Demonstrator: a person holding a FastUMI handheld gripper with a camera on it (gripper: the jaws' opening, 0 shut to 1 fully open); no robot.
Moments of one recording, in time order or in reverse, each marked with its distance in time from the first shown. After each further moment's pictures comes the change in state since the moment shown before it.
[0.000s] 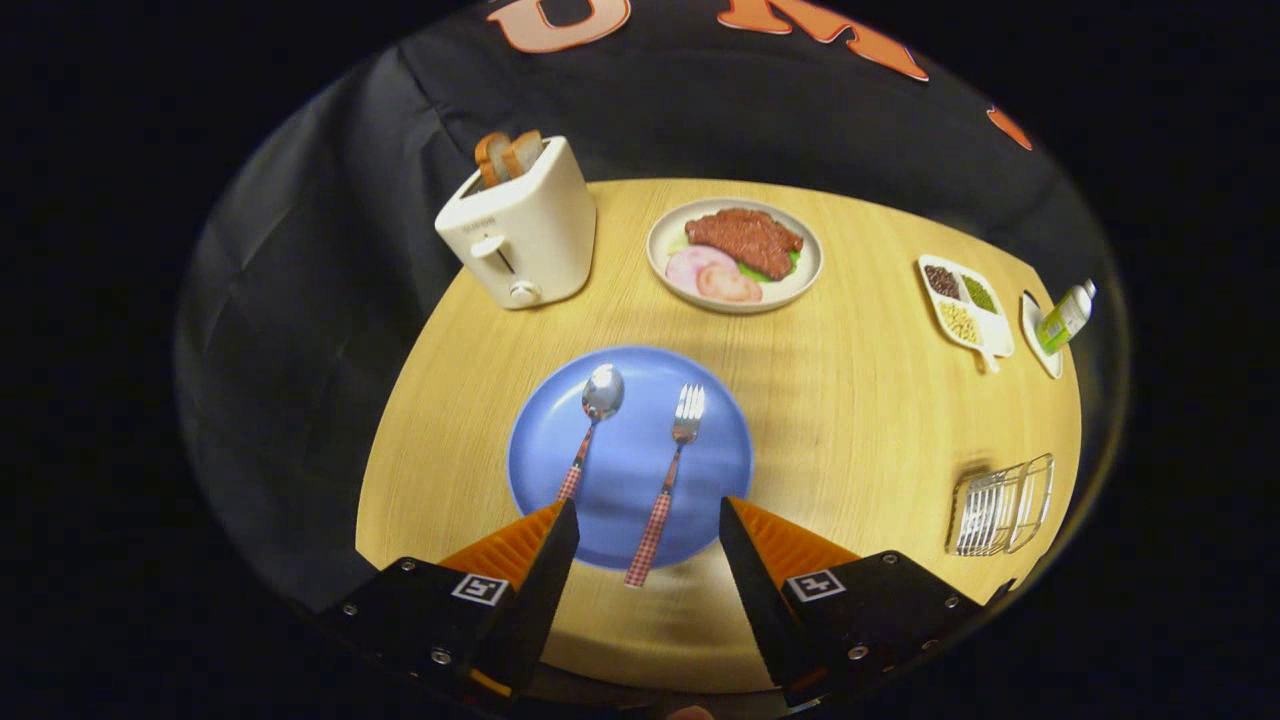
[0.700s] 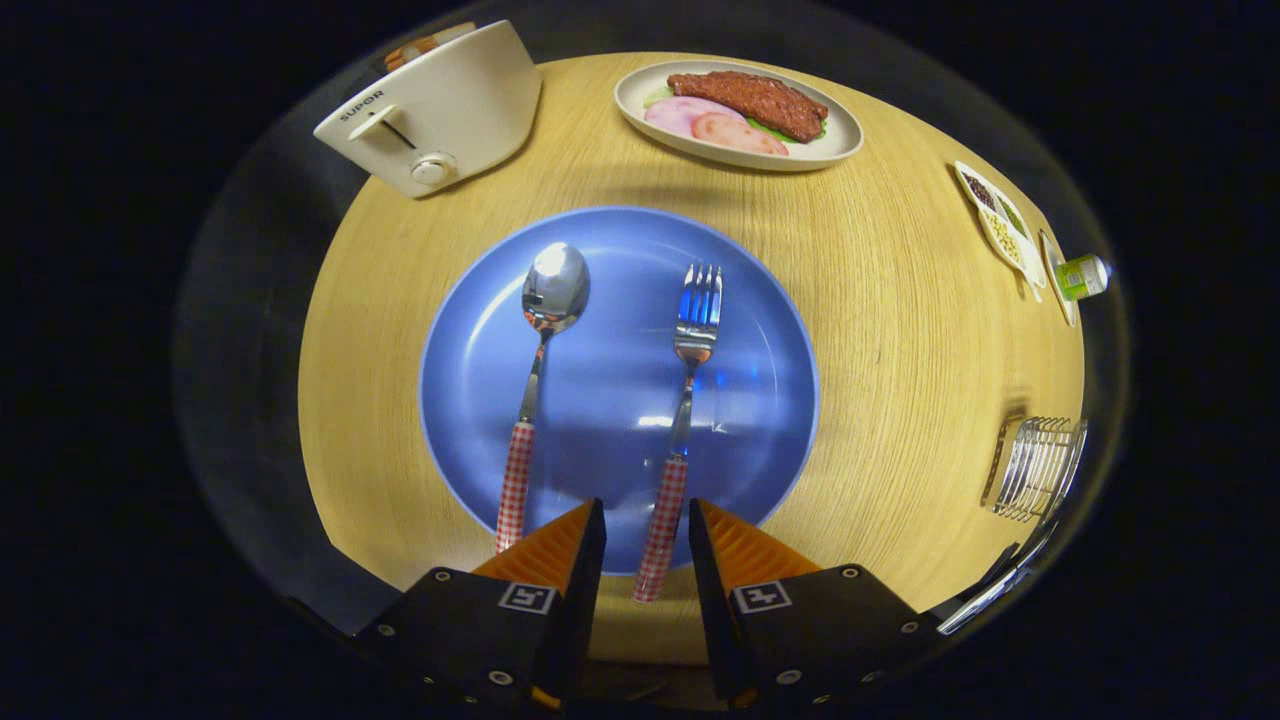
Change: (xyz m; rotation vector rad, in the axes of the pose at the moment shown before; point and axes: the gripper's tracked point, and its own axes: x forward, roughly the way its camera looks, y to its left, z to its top) arm 0.064 0.001 -0.046 0.071 0.370 -0.120
